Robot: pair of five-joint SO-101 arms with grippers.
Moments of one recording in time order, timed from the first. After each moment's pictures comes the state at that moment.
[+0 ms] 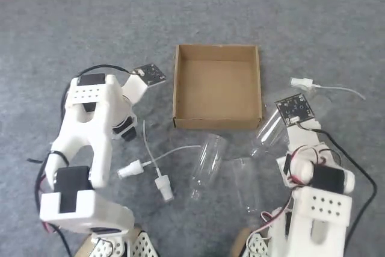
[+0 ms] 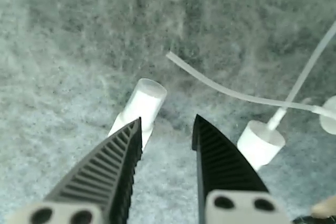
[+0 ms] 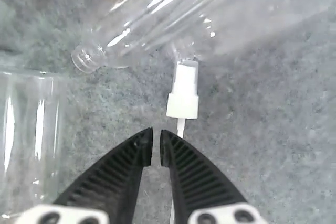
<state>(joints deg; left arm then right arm) -11.1 3.4 25.9 75.5 -48.6 9.8 -64.8 63.5 75.9 30.2</state>
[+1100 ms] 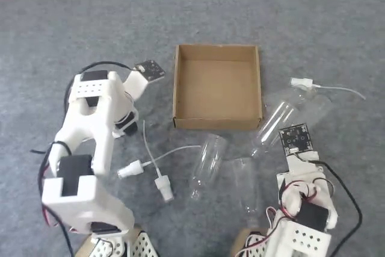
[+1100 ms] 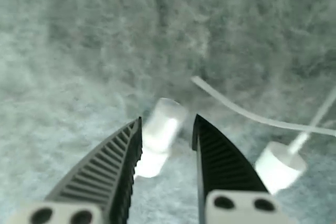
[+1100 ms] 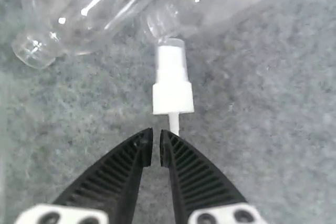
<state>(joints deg) -11.1 10.0 21.1 72.7 -47.2 16.4 -103.1 94.2 73.7 30.9</state>
